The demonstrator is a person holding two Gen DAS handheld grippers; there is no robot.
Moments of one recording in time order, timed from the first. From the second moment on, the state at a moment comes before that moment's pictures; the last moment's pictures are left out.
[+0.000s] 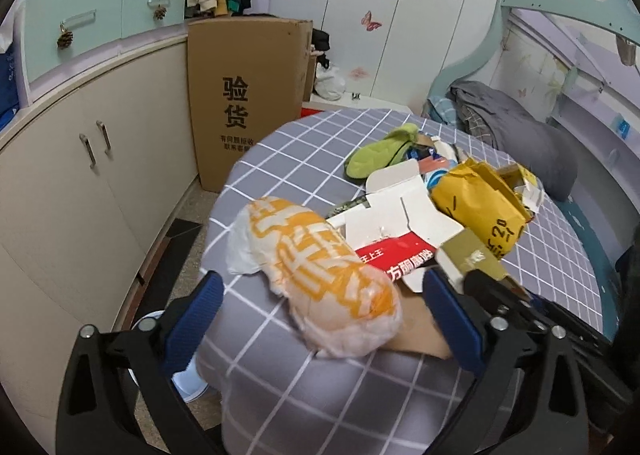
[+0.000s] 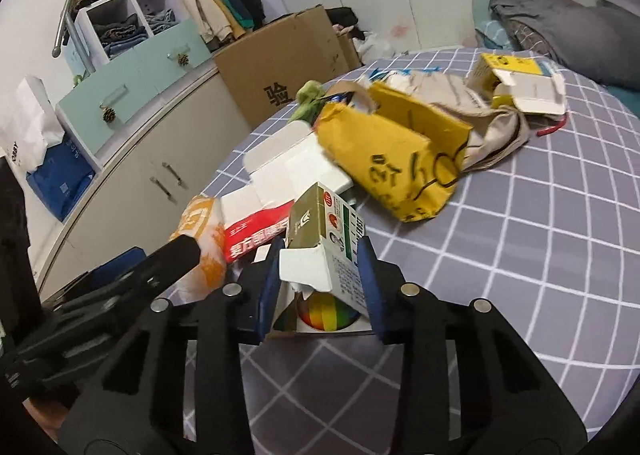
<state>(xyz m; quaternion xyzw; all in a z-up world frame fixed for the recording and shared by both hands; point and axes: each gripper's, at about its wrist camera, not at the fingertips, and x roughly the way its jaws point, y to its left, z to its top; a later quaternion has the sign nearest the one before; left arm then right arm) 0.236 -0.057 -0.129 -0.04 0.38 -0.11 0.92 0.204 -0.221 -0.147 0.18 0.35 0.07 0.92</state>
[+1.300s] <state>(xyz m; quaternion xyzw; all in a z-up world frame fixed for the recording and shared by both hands) 0.170 0.109 -0.112 -0.09 0.32 -0.01 0.94 0.203 -0.066 -0.096 0.14 0.31 0.21 0.92</state>
